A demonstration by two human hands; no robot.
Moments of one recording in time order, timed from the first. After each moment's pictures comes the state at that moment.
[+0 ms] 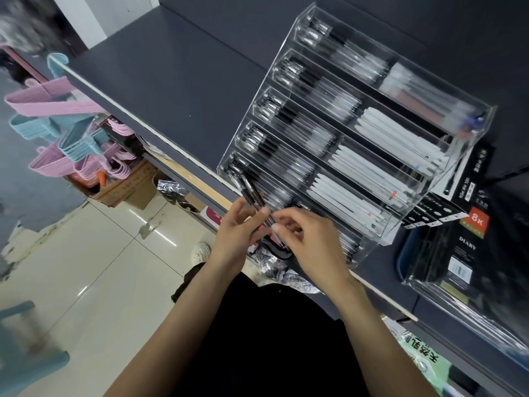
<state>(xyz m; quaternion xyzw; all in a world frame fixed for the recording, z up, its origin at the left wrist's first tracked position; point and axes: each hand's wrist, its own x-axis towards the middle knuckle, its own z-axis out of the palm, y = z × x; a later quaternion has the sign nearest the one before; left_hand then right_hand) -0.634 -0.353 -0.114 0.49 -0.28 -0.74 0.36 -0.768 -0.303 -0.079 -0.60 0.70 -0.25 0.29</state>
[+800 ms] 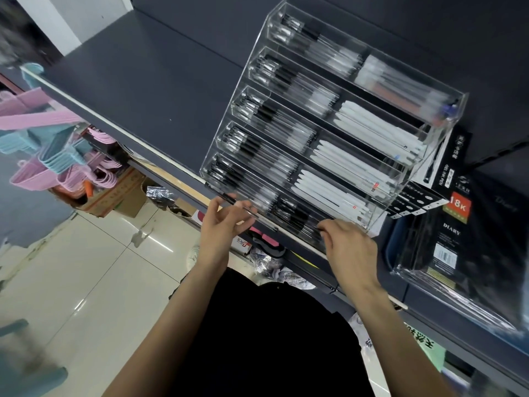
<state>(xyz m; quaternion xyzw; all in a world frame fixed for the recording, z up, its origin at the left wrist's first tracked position) -0.638 -0.359 -0.121 0.52 -0.27 -0.70 0.41 -0.830 -0.266 -0.118 -0.61 0.79 -0.08 0.03</state>
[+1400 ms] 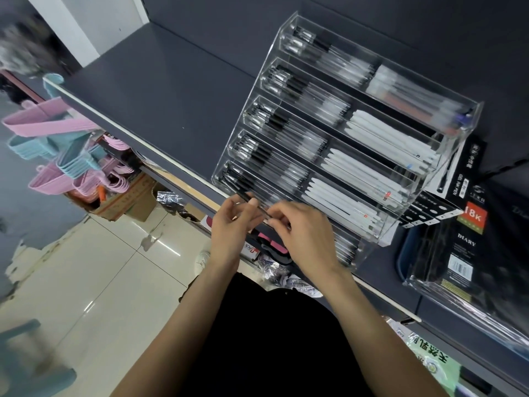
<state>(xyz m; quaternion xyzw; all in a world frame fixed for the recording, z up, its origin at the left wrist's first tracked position) -0.643 -0.367 -0.110 0.55 -0.34 -0.65 0.40 -0.767 -0.325 -0.088 -0.65 0.71 -0.21 0.17</state>
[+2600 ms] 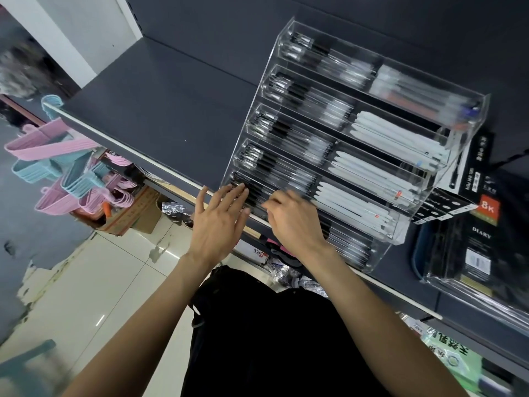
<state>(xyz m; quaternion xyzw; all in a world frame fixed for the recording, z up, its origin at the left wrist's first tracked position) -0.589 -0.424 -0.149 0.45 -0.89 -0.05 0.06 -0.750 -0.373 -0.127 -0.70 0.70 -0.12 0.05</state>
